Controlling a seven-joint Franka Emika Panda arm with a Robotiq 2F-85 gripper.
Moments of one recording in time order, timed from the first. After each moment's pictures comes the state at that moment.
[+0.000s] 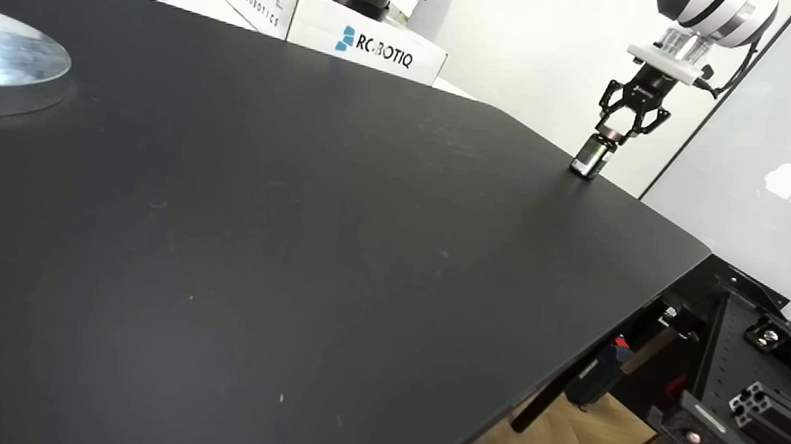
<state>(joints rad) -0.39 0.63 -0.39 -1.75 0.37 2.40 0.56</state>
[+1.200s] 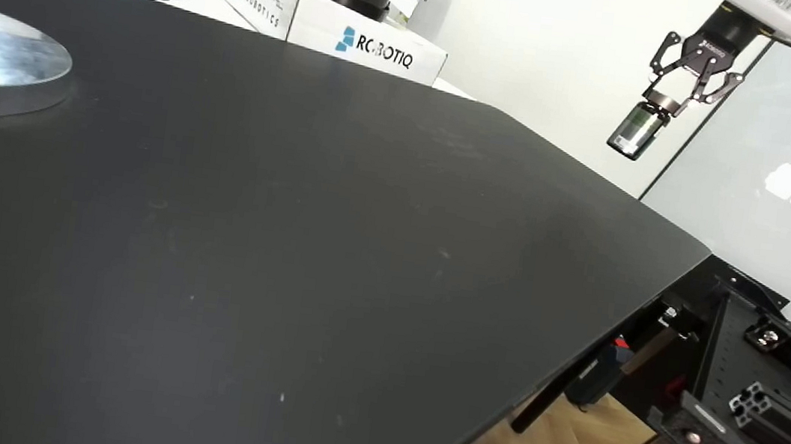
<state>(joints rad) -0.28 0.05 -0.39 -2.32 0.16 2.46 0.46</state>
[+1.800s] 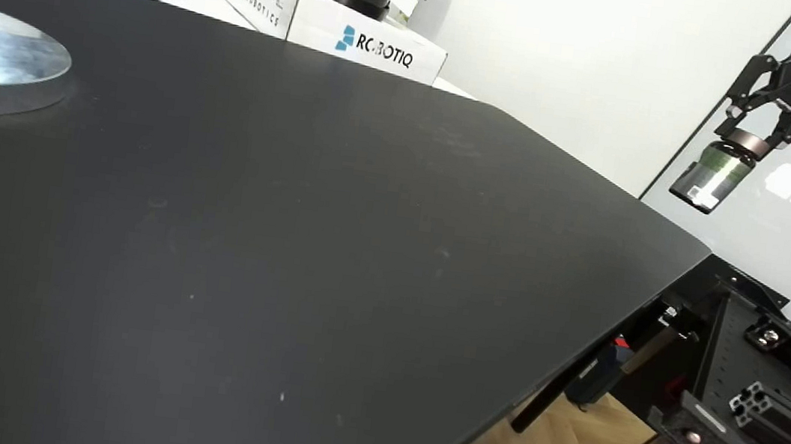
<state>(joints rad) -0.39 -0.41 -0.35 -2.79 -0.01 2.41 0.28</state>
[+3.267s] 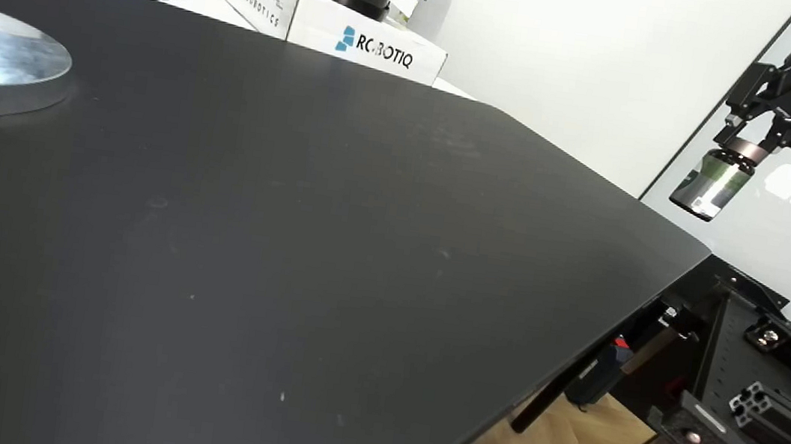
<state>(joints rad) -0.43 -0.39 -0.30 -2.80 -0.04 2.43 0.11</state>
